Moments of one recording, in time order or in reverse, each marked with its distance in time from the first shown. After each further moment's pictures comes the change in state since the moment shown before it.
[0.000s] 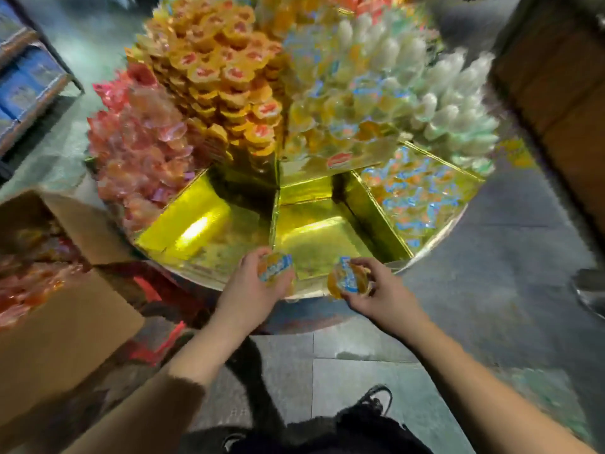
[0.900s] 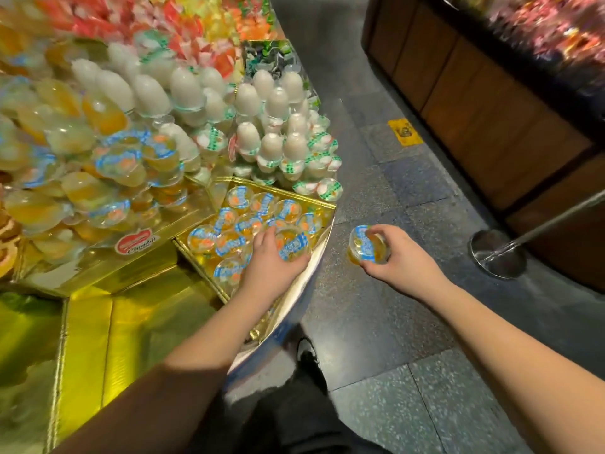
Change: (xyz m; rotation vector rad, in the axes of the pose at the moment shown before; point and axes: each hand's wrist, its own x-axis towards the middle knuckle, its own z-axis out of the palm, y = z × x) left_hand 0.195 0.267 0.356 0.148 -0.267 0.218; right_hand 0.117 0.253 -0.349 -0.196 0.228 0.169
